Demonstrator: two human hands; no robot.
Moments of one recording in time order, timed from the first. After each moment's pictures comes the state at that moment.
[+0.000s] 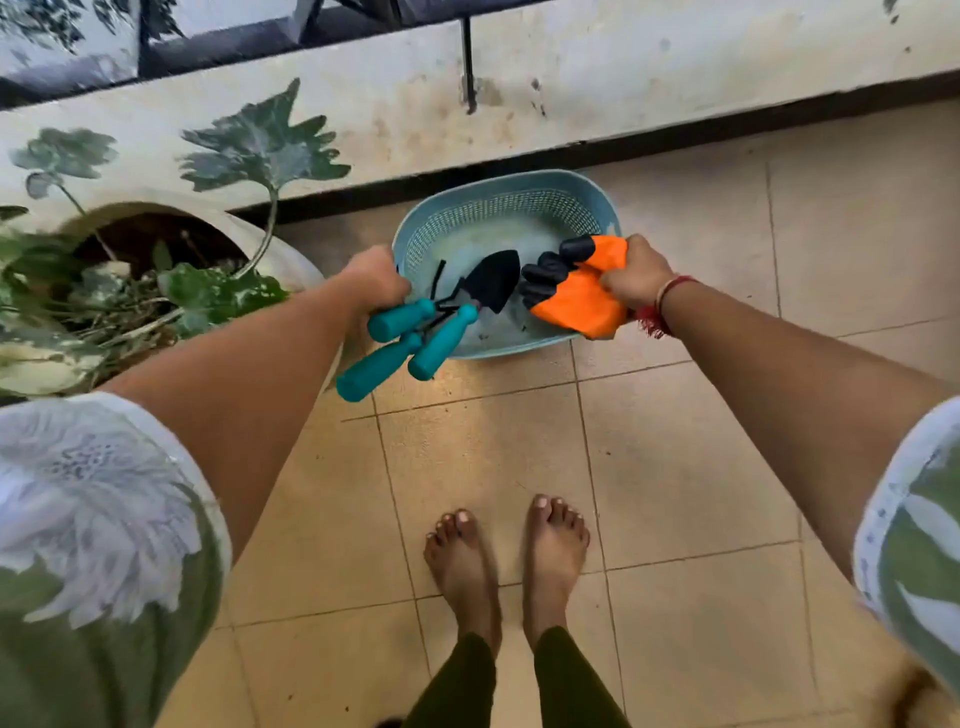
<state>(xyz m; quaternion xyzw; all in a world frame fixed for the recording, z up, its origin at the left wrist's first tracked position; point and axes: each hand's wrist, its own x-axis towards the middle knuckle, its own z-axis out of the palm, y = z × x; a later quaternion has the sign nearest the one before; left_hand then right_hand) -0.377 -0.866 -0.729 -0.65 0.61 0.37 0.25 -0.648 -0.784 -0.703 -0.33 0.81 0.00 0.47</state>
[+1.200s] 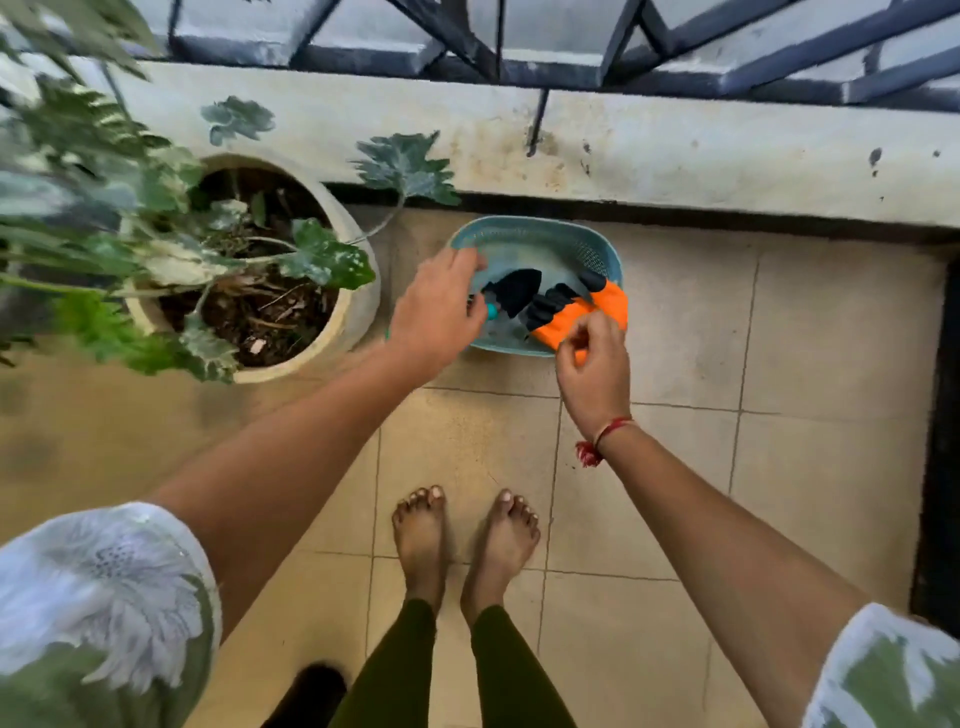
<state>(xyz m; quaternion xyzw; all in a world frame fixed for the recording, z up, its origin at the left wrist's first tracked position) -0.402 -0.774 -0.605 -0.63 0.71 0.30 -0.04 -0.580 -0.707 -0.633 -0.54 0.74 -0.24 0.31</state>
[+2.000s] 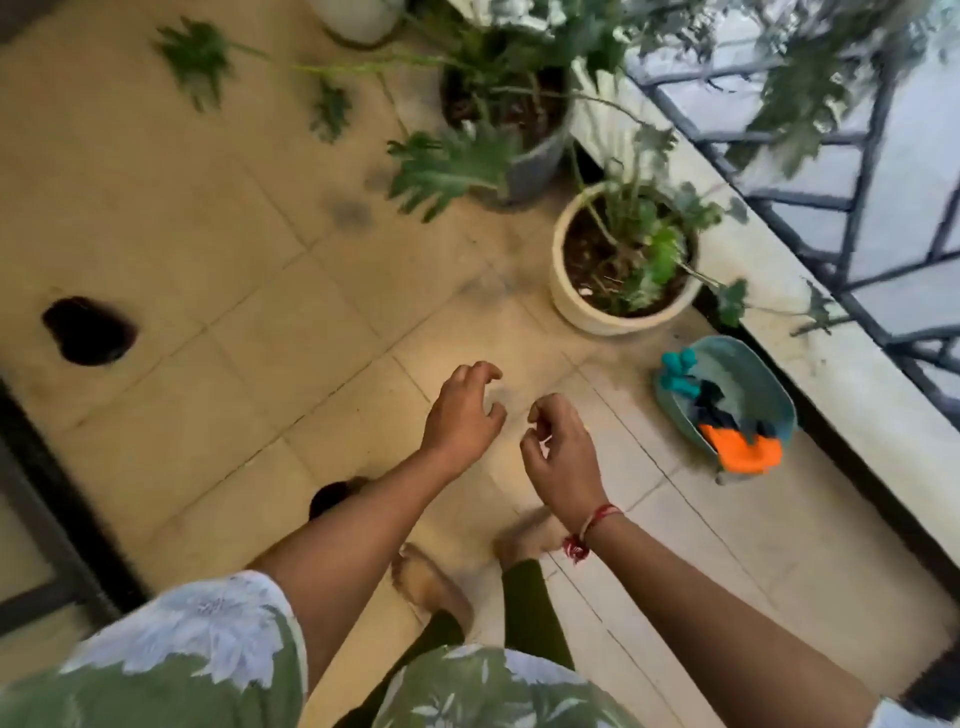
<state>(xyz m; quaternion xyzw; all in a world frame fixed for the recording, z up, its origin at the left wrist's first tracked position) -0.227 -0.458 -0.450 -0.86 0.31 0.34 -0.23 -0.356 -0.520 -0.427 -0.77 0.40 -0.07 0.49</state>
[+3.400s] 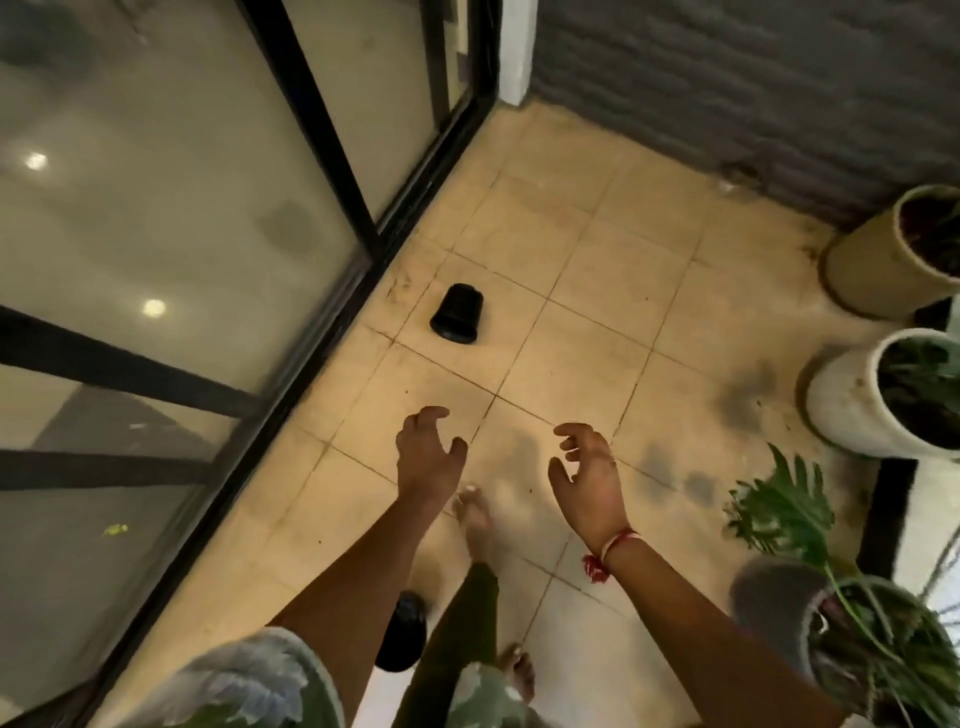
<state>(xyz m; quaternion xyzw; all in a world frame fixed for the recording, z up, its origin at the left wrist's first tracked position) 0.105 -0.159 -0.381 -0.82 -0.38 0.08 -0.41 0.151 -0.341 -0.361 -0.90 -0.07 0.18 0.39</state>
